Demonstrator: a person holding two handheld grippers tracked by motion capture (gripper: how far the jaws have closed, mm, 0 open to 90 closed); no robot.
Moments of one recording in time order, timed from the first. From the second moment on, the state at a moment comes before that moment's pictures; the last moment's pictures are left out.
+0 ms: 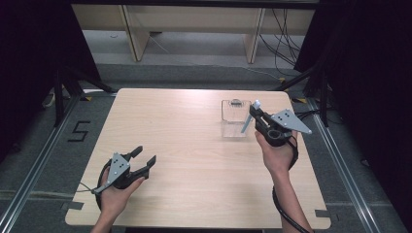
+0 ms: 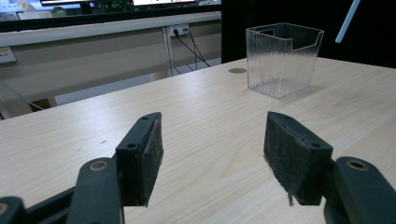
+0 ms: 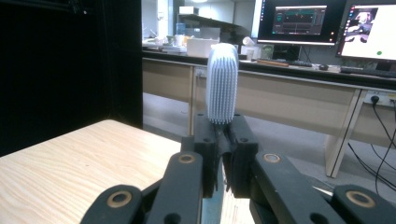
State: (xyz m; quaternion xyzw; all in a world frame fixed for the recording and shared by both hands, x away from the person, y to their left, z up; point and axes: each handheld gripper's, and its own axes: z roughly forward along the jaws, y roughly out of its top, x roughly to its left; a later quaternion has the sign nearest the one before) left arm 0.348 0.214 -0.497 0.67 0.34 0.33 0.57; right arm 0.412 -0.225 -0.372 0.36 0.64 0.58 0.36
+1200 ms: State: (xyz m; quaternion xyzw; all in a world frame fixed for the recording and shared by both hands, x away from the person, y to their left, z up) left arm 0.350 0.216 -0.501 0.66 0.34 0.33 0.58; right arm 0.431 -0.231 -0.361 0.37 0.61 0.58 0.39
